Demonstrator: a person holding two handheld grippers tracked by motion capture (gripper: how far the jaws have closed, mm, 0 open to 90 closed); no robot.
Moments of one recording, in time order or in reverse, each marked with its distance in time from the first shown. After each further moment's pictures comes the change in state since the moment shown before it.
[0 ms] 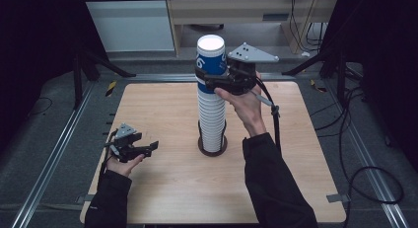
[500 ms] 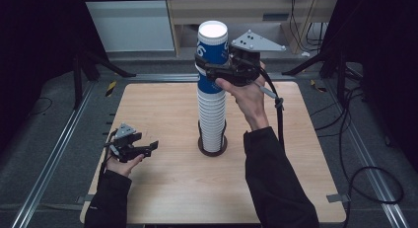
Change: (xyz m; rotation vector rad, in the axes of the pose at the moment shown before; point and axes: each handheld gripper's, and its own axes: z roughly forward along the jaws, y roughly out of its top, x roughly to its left) left arm 0.000 0.000 -0.001 -0.003 -0.001 0.000; right arm 0.002 0.028 -0.007 -0.053 -0.011 -0.027
